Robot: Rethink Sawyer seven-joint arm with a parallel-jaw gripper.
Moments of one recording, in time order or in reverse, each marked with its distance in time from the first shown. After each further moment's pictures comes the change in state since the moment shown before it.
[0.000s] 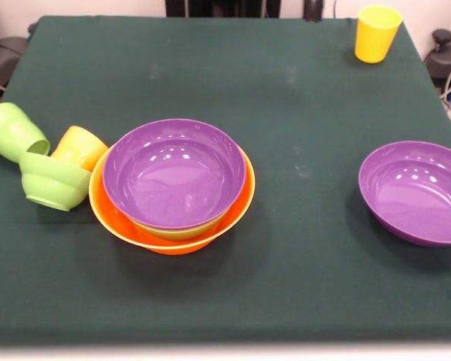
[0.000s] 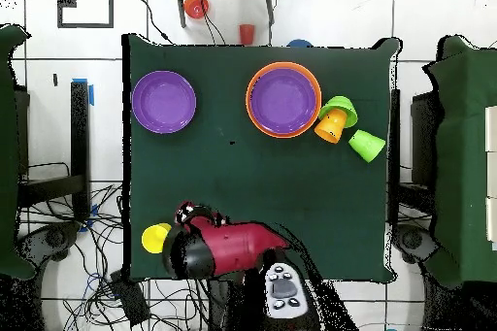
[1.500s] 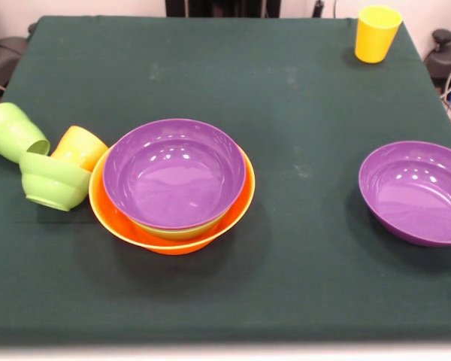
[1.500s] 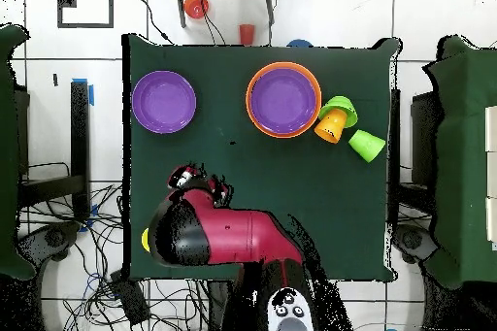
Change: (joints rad) arm -0.001 -0.181 -0.021 -0.062 0.166 0.047 0.000
